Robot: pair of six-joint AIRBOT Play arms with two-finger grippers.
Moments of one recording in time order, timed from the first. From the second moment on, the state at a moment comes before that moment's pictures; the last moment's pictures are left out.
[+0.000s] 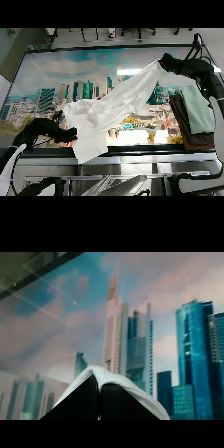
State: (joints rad) left arm 0.02 -1.20 0.63 -2.05 1.08 1.67; right arm -0.07 -1.59 1.47 2.47 -0.57 -1.85
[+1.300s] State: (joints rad) left arm 0.23 -1.07 0.73 -2.03 1.16 1.73; right arm 0.02 -1.57 0.95 2.39 -1.02 -1.98
